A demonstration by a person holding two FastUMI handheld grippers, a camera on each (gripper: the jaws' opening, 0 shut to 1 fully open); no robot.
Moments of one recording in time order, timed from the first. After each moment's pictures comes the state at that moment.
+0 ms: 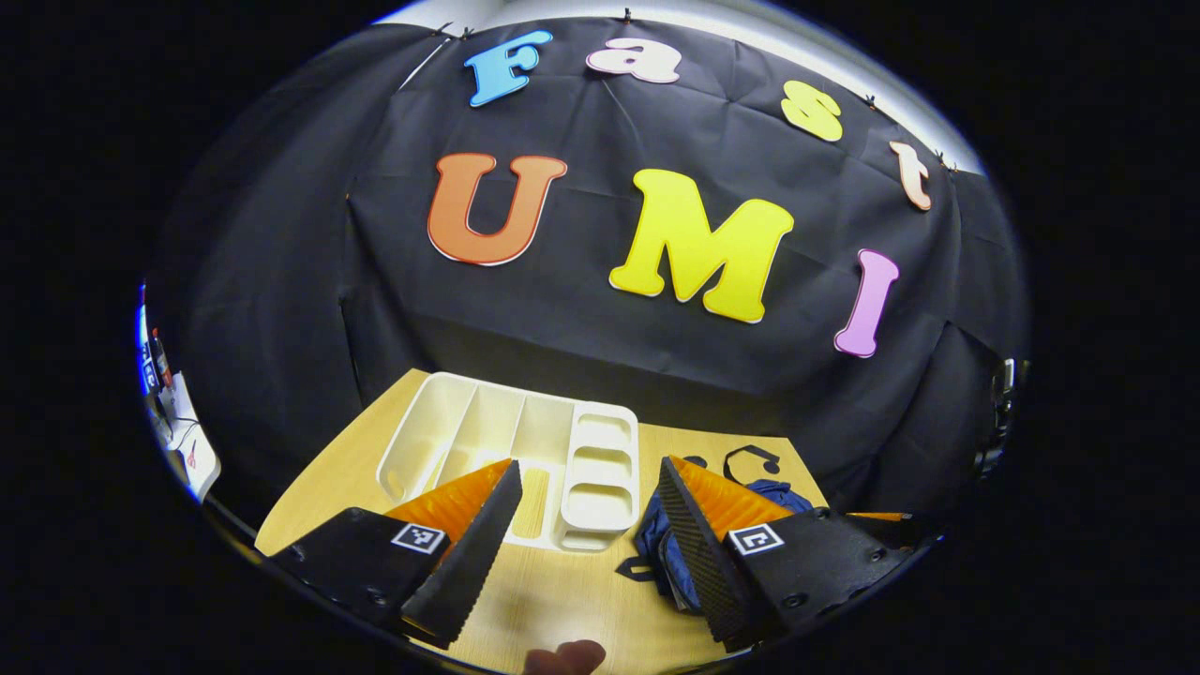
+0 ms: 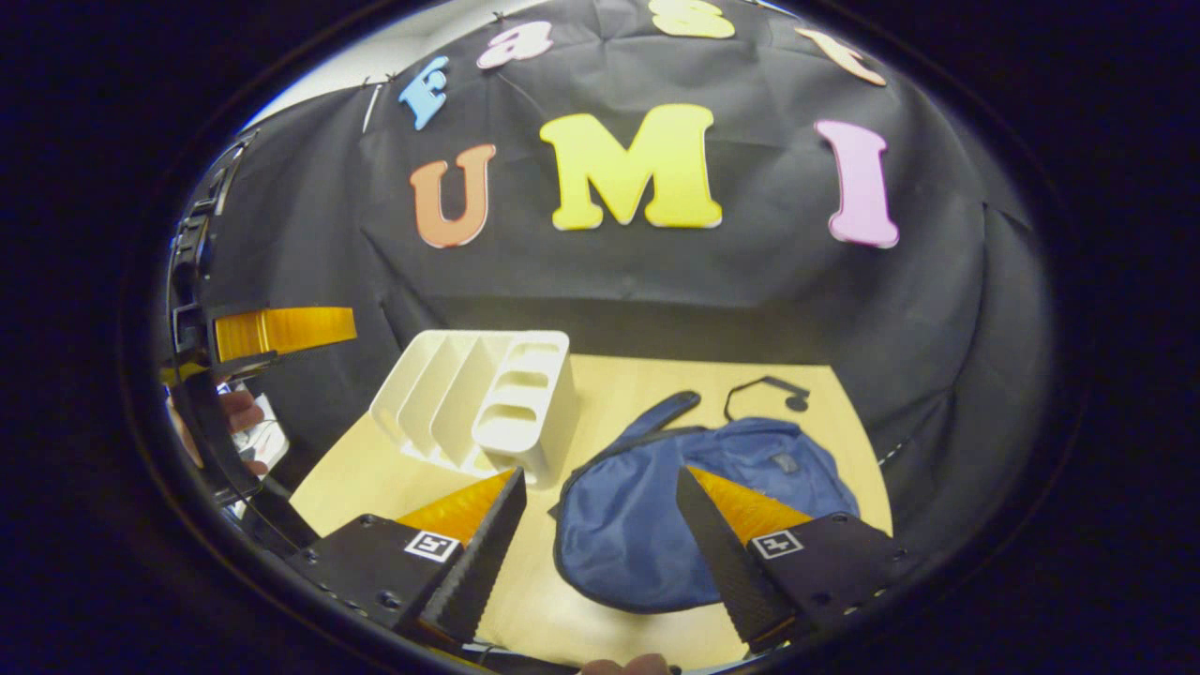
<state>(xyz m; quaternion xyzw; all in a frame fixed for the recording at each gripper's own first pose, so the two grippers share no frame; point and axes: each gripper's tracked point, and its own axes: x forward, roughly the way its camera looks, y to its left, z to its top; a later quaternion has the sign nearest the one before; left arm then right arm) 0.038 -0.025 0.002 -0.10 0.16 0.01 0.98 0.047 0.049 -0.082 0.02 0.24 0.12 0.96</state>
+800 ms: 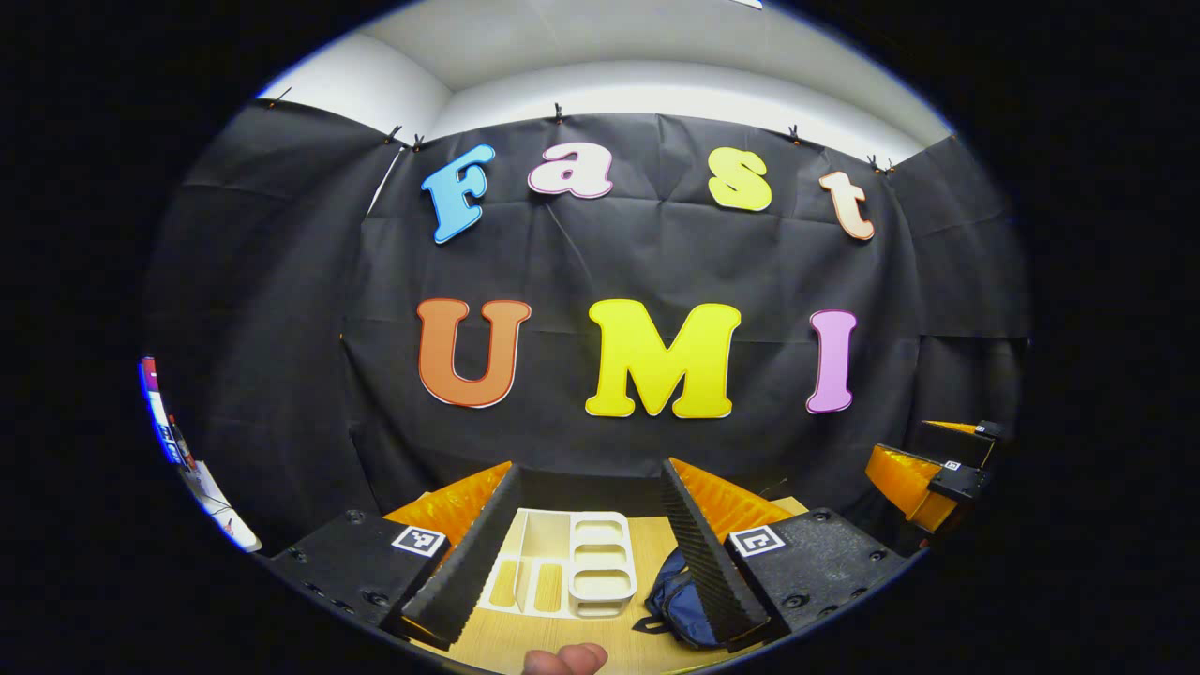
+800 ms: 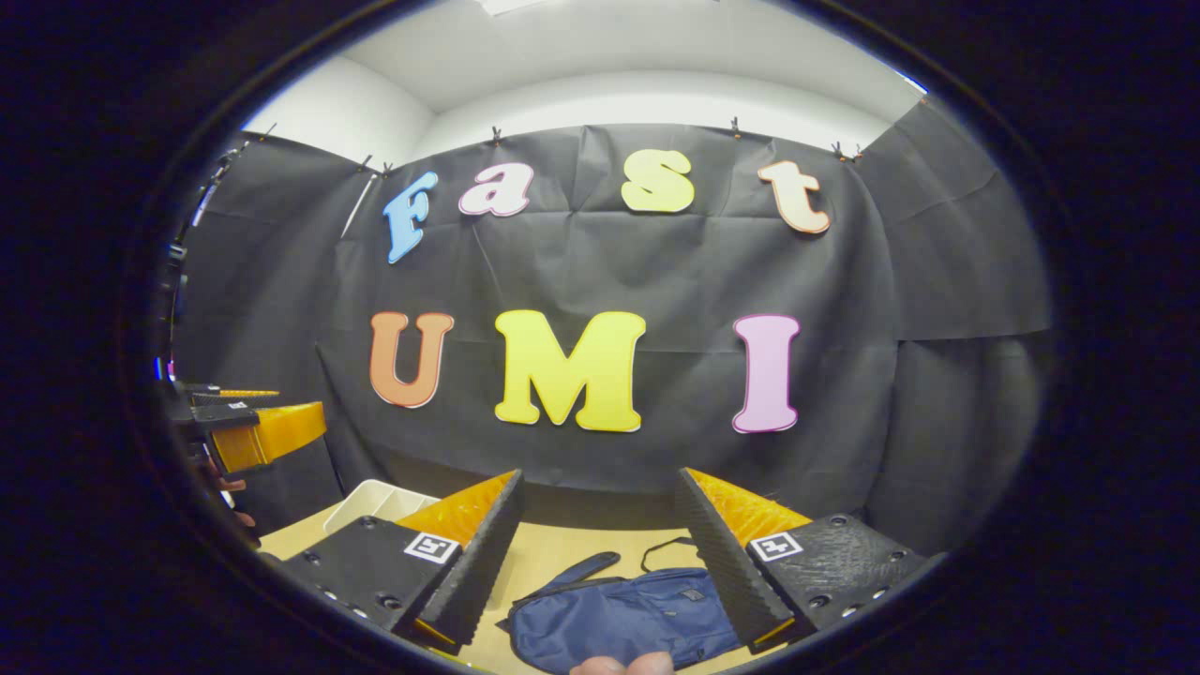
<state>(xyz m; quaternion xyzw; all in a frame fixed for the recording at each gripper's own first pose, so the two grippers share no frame) 0.006 -0.052 0.111 -0.01 -0.01 0.01 1.00 0.024 0.014 0.080 0.01 -0.02 0.01 1.00</state>
